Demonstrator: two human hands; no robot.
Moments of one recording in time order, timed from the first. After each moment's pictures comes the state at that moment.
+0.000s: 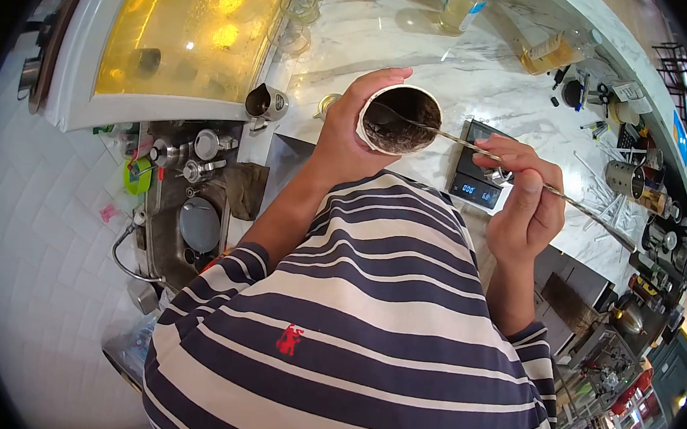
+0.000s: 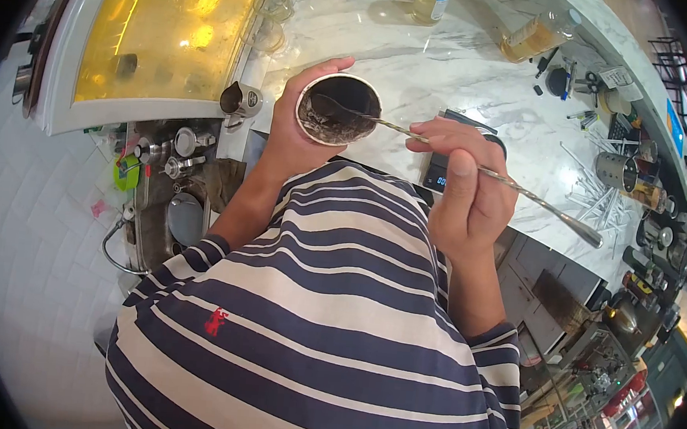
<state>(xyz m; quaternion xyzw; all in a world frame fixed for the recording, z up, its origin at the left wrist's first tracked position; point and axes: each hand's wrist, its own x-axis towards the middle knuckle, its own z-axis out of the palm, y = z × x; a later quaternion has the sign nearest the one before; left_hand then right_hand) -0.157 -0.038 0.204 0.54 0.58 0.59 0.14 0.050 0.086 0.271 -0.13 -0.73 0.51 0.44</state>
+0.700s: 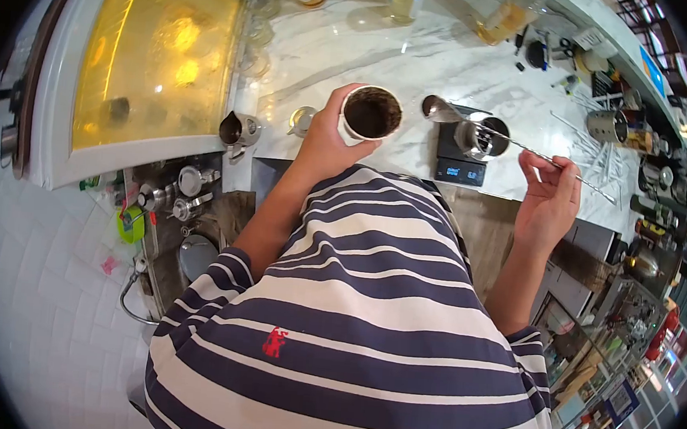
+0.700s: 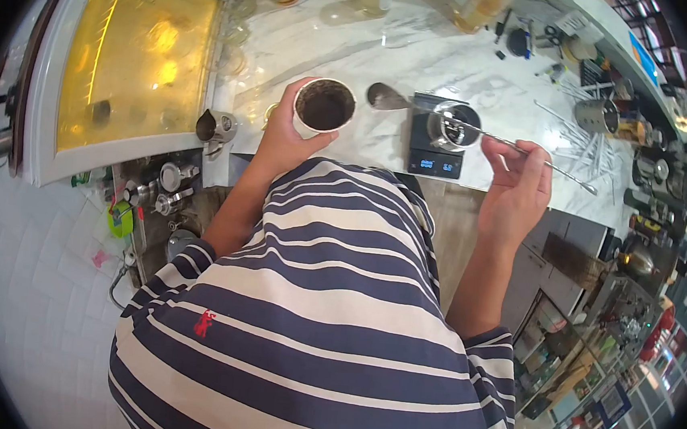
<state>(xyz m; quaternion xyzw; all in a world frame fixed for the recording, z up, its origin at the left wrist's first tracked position) -0.160 -0.039 0.167 0.49 0.66 0.50 0.28 0.141 0.100 0.236 -0.39 -0.42 0.62 0.54</state>
